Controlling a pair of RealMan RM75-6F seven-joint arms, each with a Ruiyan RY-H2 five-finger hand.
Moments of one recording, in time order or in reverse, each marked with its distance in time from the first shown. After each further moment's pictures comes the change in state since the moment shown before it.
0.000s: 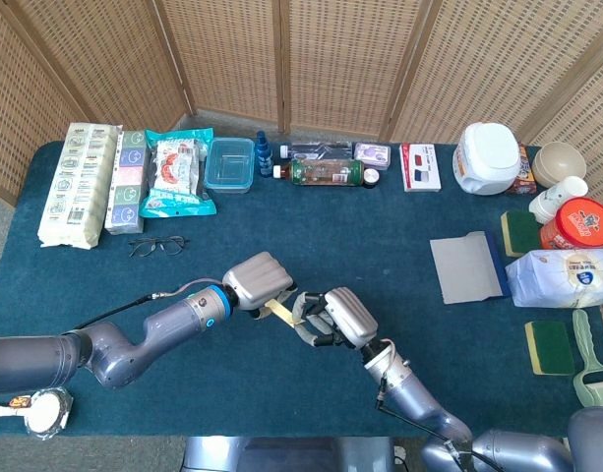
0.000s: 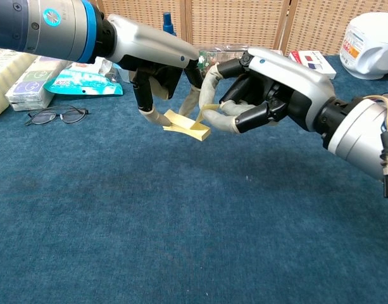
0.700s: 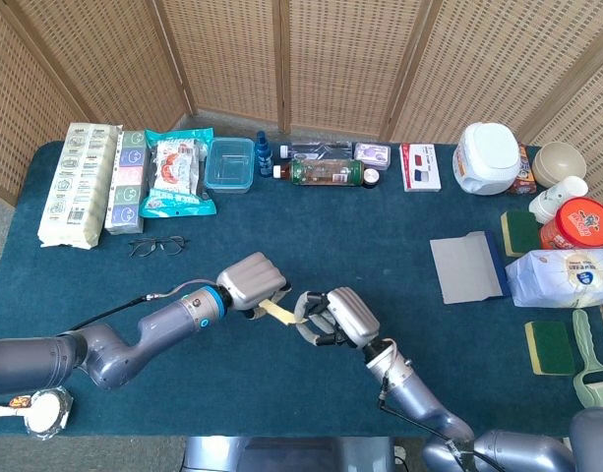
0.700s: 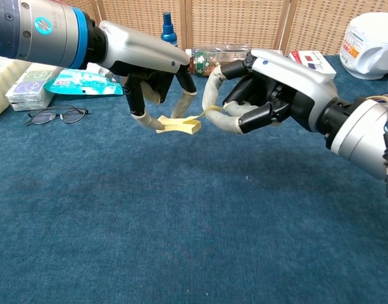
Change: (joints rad) left arm 0.026 -0.002 0.014 0.012 0.027 0.003 -0.019; right arm -0.004 0.008 -0.001 0.000 0.006 -0.001 0.004
